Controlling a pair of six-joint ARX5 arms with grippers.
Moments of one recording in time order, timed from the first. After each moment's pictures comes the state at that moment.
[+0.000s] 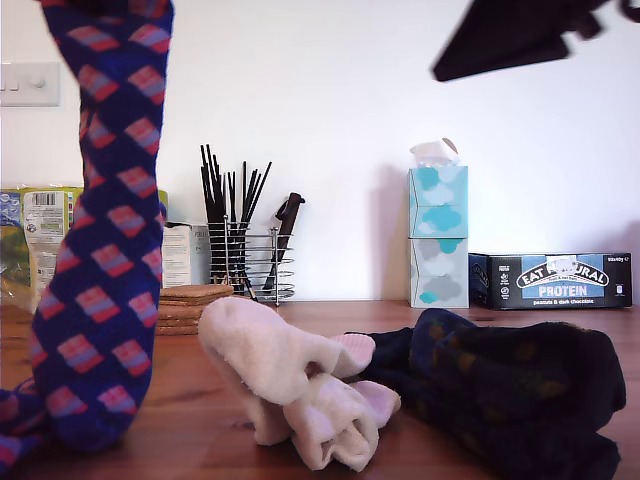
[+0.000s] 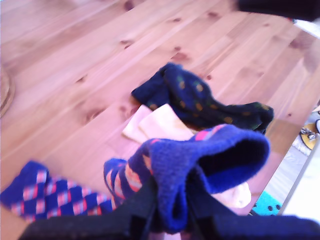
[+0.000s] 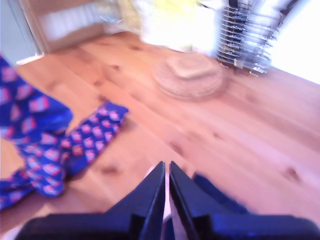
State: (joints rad) left arm -0.39 1.00 1.11 -0.92 0.41 0.13; right arm 0.50 0.92 0.70 -0.16 -0.26 -0.13
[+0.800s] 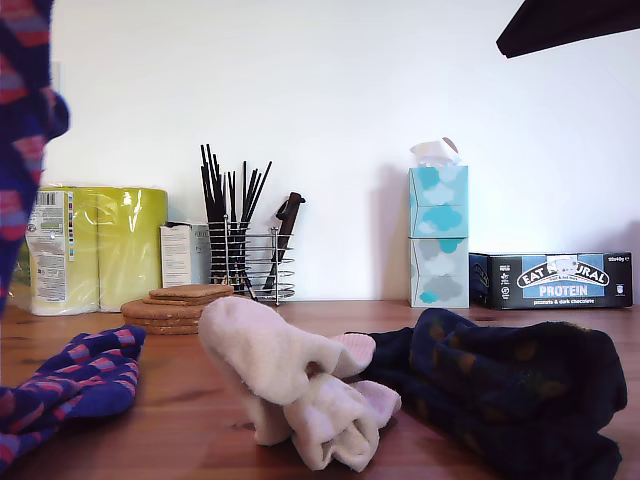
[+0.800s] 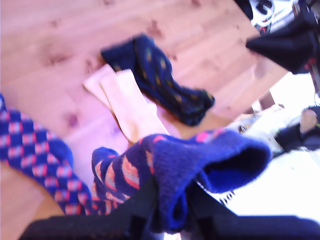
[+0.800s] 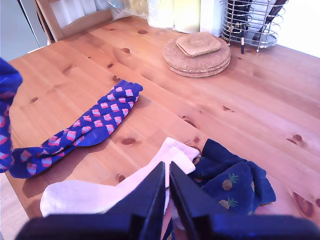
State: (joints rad) left arm -0.39 1.00 1.43 -1.36 0.50 -0.04; right arm 0.53 0.72 0.67 -0.37 -0.25 -0.11
